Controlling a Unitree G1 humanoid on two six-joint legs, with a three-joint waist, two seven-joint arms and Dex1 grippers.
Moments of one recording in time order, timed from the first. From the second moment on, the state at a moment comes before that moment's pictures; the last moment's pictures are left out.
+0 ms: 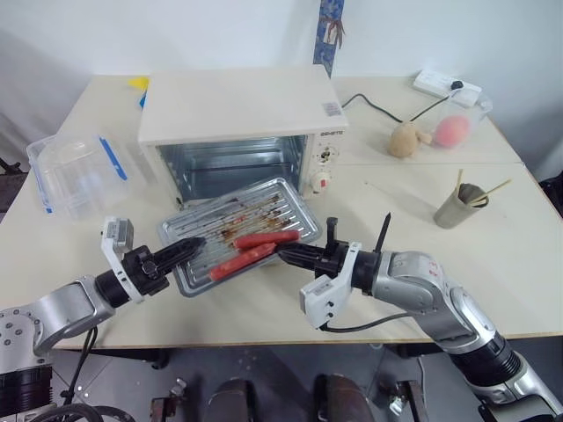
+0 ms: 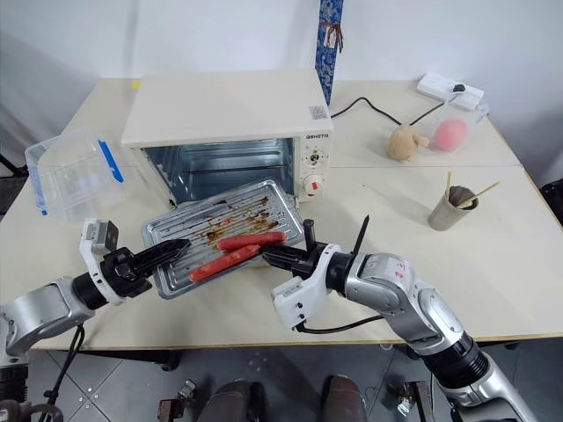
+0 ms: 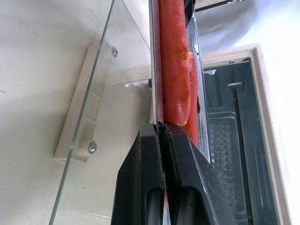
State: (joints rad) left arm -0.11 0.72 0.42 -0.05 -1.94 1.19 -0.01; right arm -0.42 -0.59 0.36 -0.38 -0.52 -0.33 0.69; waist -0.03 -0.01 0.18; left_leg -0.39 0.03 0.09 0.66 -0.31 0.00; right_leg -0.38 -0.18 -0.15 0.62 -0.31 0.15
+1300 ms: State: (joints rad) left arm -0.03 0.66 0.35 -0.07 -1.96 1.11 0.03; right arm -0.44 -0.70 0.34 -0.37 -0.29 -0.36 0.88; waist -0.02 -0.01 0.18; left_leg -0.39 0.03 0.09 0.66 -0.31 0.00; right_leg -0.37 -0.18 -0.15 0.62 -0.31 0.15
